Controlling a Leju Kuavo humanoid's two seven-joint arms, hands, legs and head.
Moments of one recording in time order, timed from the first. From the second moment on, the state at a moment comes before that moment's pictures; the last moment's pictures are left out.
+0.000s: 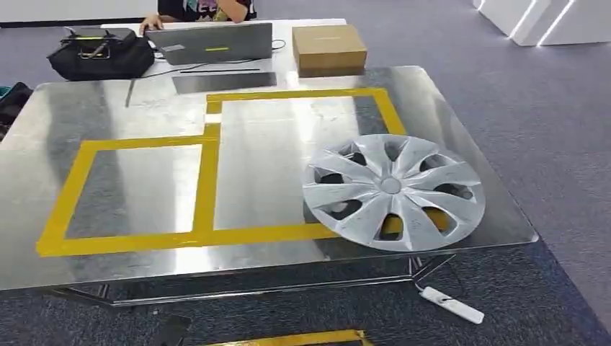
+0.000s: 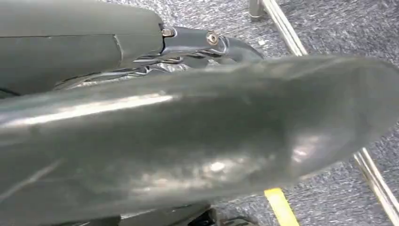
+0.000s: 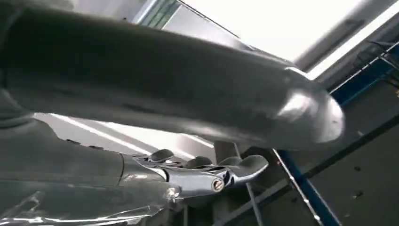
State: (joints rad) left arm -0.05 -0.04 -0.34 -0.17 0.33 0.28 -0.48; right arm 0.24 -0.19 -0.39 -2.14 0.20 -0.37 -0.60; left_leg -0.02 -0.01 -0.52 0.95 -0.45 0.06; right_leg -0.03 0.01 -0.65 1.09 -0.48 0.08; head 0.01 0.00
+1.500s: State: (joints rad) left arm -0.05 -0.05 -0.34 -0.17 0.29 0.26 -0.46; right arm 0.19 0.11 -0.70 -1.67 0.04 -0.06 -0.45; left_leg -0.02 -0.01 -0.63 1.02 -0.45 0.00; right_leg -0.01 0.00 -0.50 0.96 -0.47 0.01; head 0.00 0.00
